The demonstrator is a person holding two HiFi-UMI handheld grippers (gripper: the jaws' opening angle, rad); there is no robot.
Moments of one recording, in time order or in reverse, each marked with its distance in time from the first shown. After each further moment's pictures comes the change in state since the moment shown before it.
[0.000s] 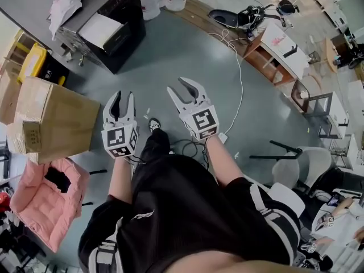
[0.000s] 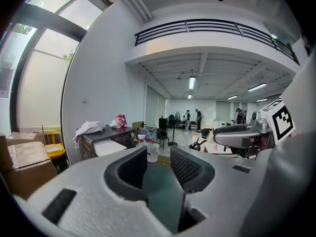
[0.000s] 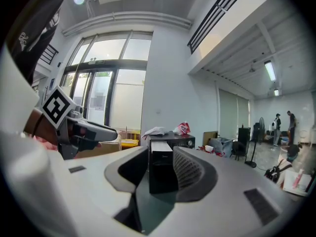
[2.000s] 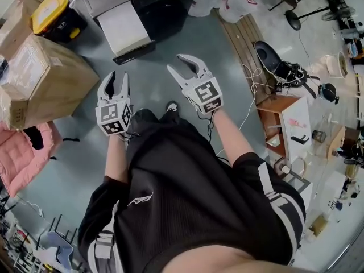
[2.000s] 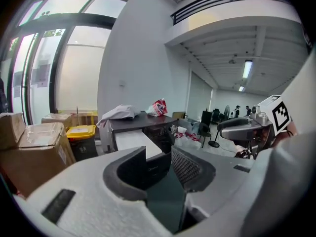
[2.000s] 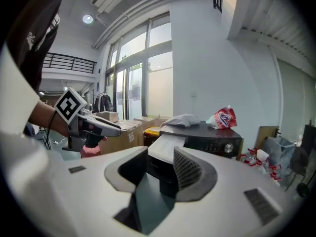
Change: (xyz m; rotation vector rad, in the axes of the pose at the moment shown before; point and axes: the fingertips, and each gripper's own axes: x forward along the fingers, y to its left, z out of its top) left arm 0.268 0.189 -0.004 -0.229 0.141 0.484; right arm 0.382 -0.156 -0.016 -0.106 0.155 0.629
